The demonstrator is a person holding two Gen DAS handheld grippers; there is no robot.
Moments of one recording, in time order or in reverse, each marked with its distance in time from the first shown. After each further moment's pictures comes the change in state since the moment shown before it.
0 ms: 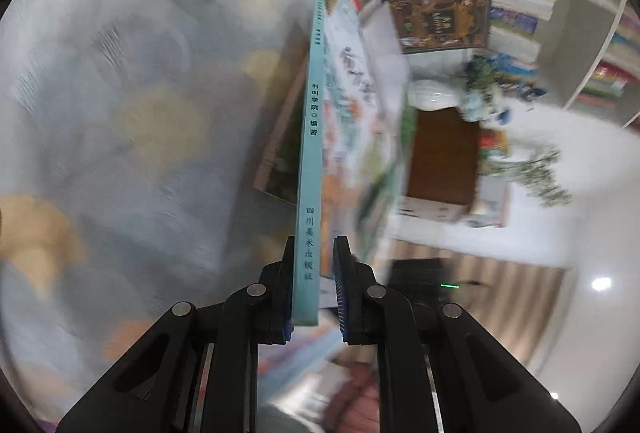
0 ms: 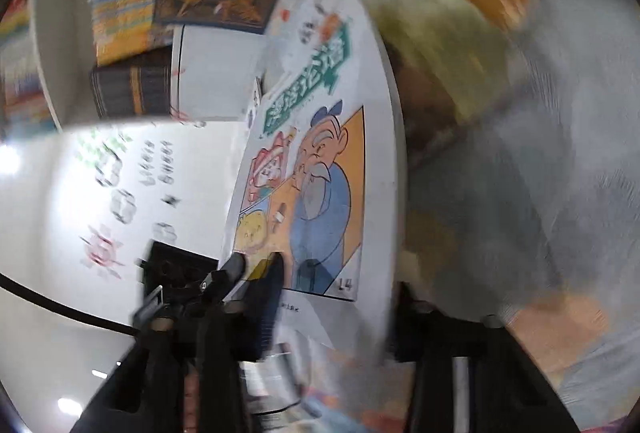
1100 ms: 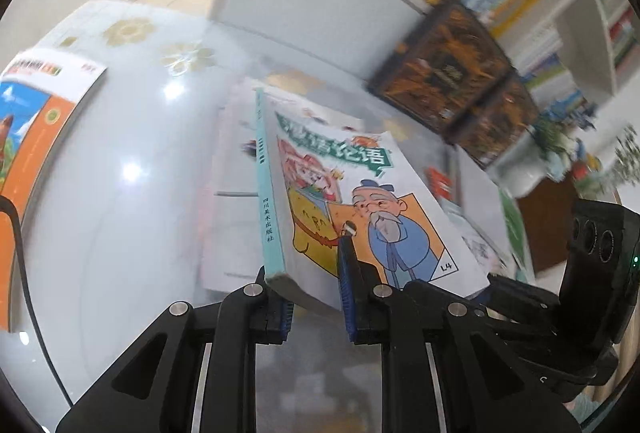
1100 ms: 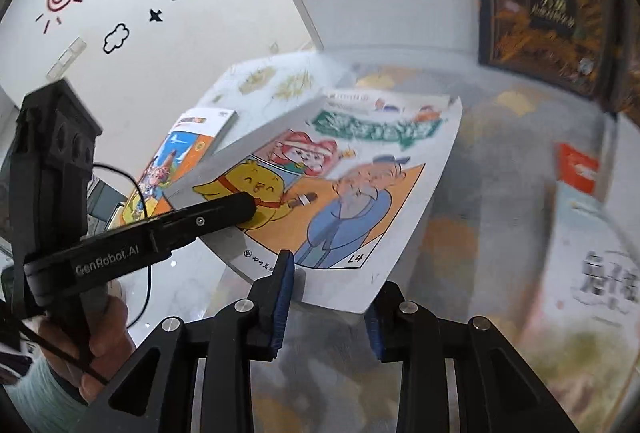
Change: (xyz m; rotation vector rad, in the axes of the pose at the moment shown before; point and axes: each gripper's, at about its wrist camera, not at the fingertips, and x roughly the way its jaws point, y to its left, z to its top) left arm -0.132 0.013 0.097 0.325 -0.489 0.432; right arm 0.192 0.219 0.031 -0.852 0.128 -0.368
